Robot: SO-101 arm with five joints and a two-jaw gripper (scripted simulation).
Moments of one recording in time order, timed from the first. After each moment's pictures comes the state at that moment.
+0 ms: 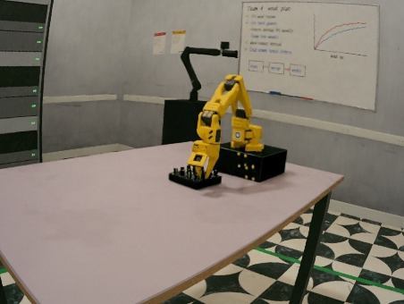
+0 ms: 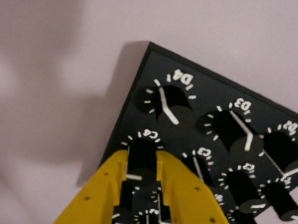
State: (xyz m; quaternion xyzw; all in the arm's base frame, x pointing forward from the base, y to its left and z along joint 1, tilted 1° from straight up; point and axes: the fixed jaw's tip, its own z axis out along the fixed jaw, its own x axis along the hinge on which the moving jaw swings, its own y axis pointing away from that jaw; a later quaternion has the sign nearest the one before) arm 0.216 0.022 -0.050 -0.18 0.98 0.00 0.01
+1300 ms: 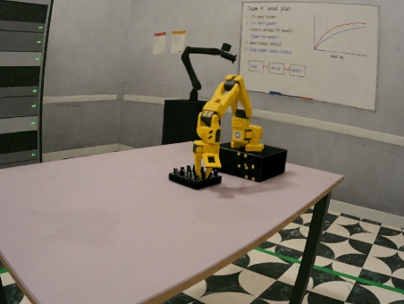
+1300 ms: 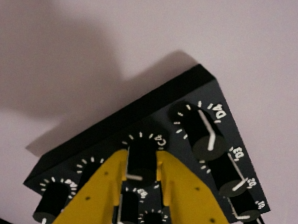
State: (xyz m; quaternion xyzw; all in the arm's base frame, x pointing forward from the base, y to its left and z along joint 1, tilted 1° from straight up) arm 0.214 0.020 -0.050 -0.46 0.89 -0.01 0.01
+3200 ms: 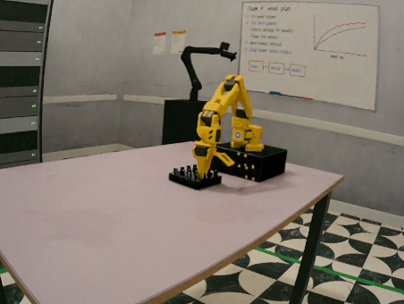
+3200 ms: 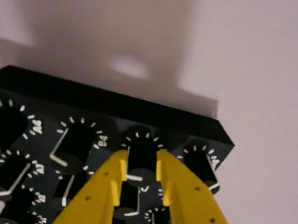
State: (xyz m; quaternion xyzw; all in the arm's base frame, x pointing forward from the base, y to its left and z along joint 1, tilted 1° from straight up) arm 0.214 0.015 -0.050 -0.79 0.61 -0.01 0.01
